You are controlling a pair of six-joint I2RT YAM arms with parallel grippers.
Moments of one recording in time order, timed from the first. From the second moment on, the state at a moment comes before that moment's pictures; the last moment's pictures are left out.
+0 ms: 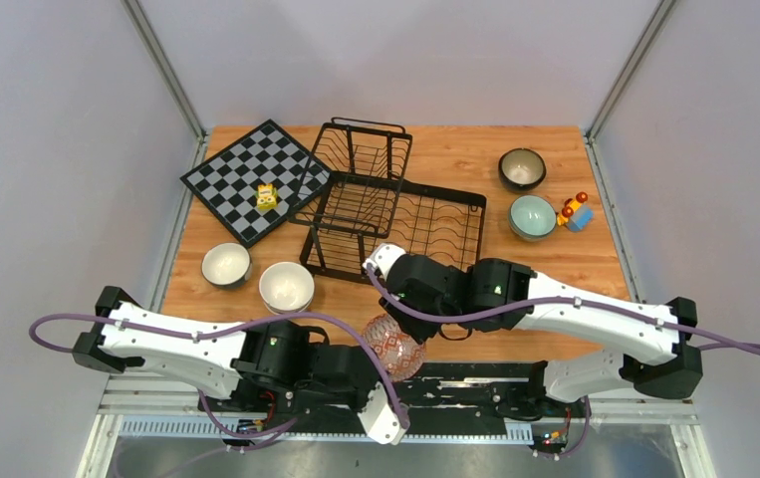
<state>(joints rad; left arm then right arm) -1.70 1.08 1.00 -0.77 -0.12 0.64 1.33 1.27 1.38 -1.06 0.17 0.32</state>
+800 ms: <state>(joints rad) -1.71 1.04 0.99 -0.71 -0.19 0.55 1.33 1.29 1.34 -1.05 0.18 0.37</state>
